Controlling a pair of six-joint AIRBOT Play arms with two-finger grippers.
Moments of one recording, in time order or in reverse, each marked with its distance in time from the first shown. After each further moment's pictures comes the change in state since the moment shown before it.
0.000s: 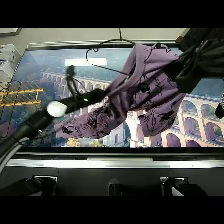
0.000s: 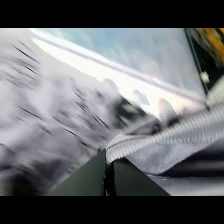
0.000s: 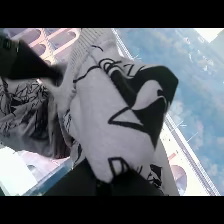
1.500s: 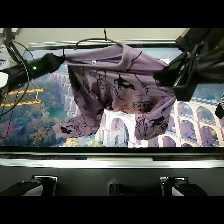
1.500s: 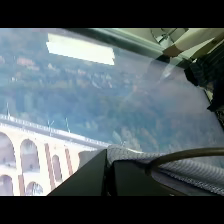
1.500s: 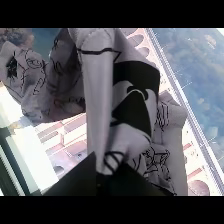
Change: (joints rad) left arm 0.438 0.034 0.283 0.005 -0.267 0.204; right arm 0.001 -0.005 0.001 0.116 0.083 -0.048
